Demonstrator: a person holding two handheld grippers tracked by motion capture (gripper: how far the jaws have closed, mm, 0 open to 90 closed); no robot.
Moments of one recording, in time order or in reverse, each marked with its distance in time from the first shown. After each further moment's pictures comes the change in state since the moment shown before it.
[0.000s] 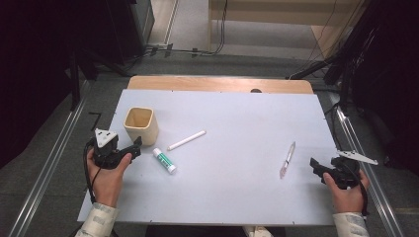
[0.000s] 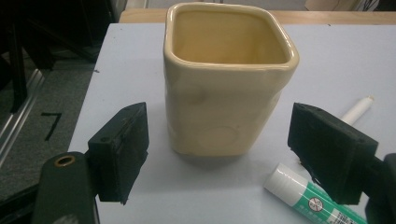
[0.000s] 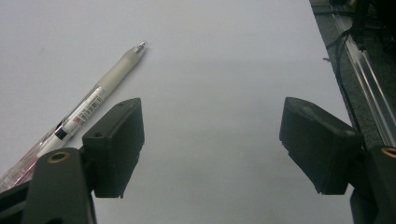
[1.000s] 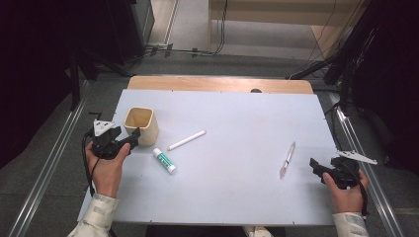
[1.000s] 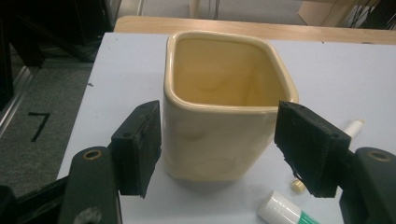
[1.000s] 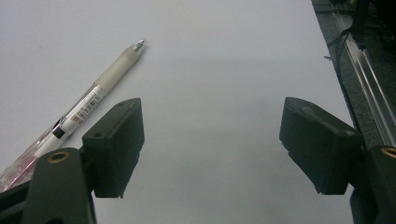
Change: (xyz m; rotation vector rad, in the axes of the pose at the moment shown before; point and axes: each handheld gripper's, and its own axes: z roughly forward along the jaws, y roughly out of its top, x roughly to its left) left arm 0.005 0.022 0.008 -0.001 -0.030 -0.041; right arm 0.000 0.000 0.001 0.007 -0.003 -0.002
